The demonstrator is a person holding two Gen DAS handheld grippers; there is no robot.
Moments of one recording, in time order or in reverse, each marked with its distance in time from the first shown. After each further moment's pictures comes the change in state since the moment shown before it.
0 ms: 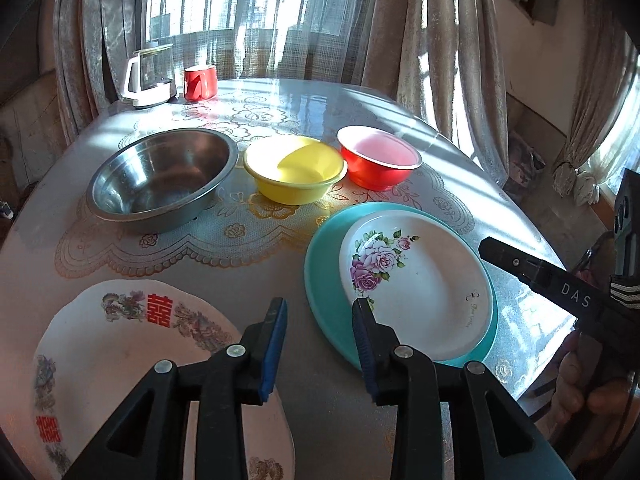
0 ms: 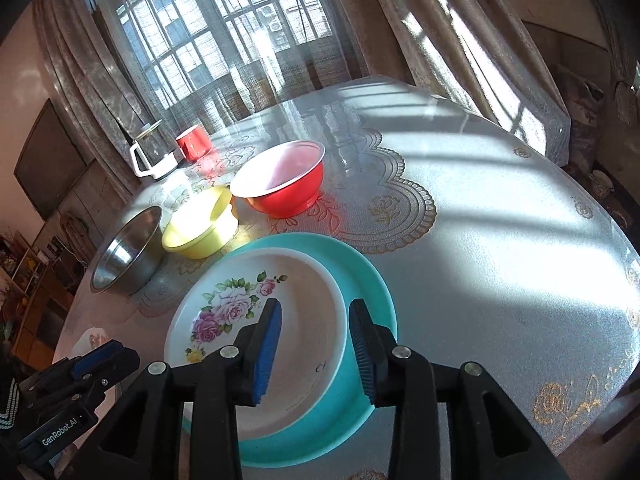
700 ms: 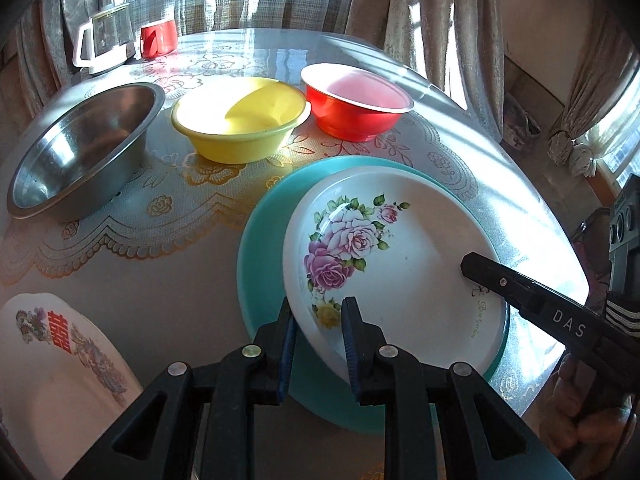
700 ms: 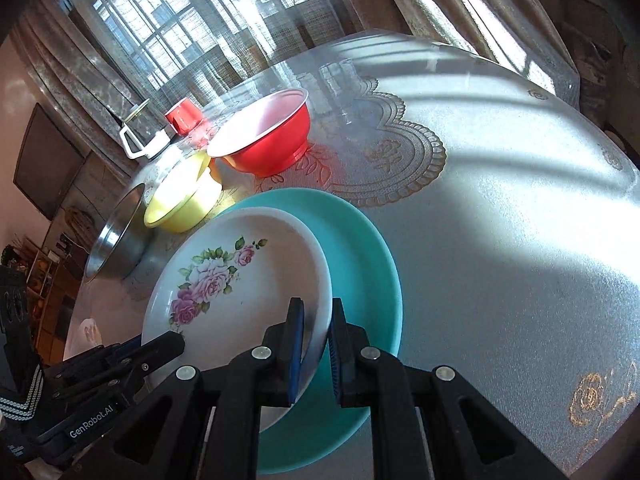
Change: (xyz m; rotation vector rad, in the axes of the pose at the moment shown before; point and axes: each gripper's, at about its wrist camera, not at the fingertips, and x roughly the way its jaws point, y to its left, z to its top) left arm 0.076 -0.032 0.010 0.029 0.185 -0.055; right arm 0.047 -0.033 -0.011 0.105 0.159 0.016
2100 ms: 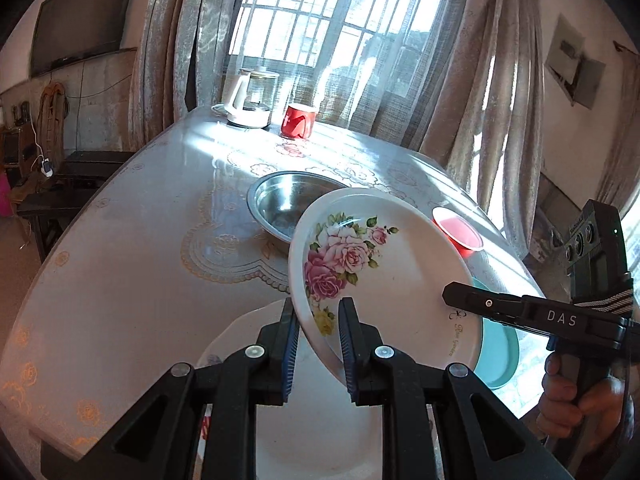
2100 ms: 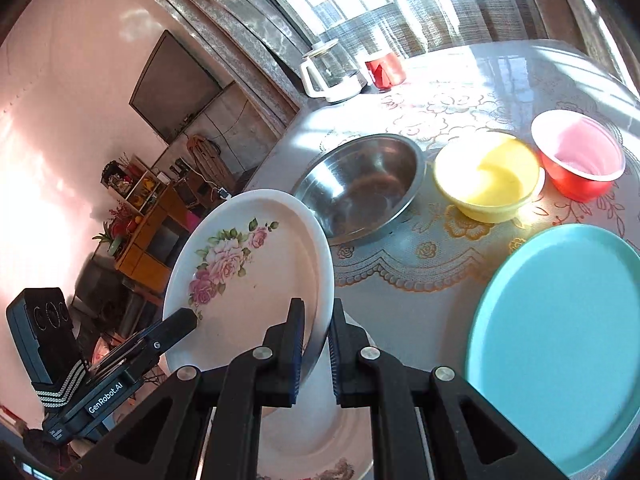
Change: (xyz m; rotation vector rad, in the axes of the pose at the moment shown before) left arm -0.158 0.146 -0.055 -0.210 -0.345 0.071; right arm -0.006 0.192 -0.006 -0.239 0.117 0.396
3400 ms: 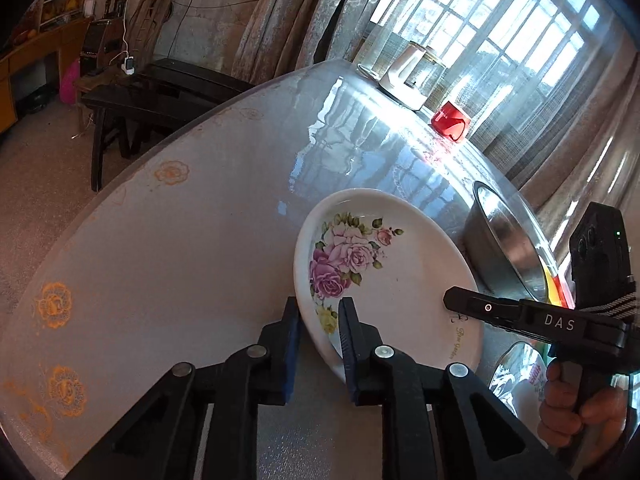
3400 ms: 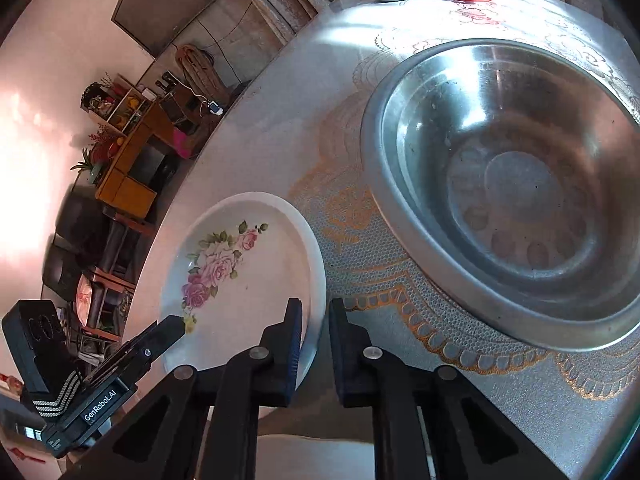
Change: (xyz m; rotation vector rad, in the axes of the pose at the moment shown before) left arm 0.043 0.197 -0.019 -0.377 0.082 0.189; right arm 0.219 0.083 0.025 -0.127 0.364 -0.037
